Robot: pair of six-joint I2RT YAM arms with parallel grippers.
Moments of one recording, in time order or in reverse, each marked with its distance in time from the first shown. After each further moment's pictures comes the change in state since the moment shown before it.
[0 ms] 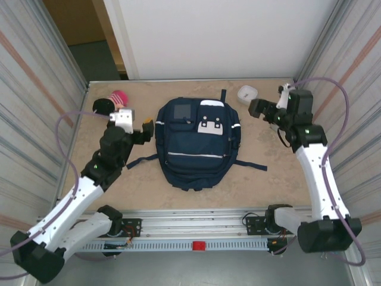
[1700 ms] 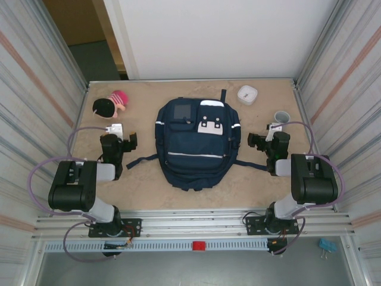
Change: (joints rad) left arm 0.491 0.671 -0.334 0.839 0.267 0.093; right arm -0.090 0.461 -0.760 1.294 0.099 -0.224
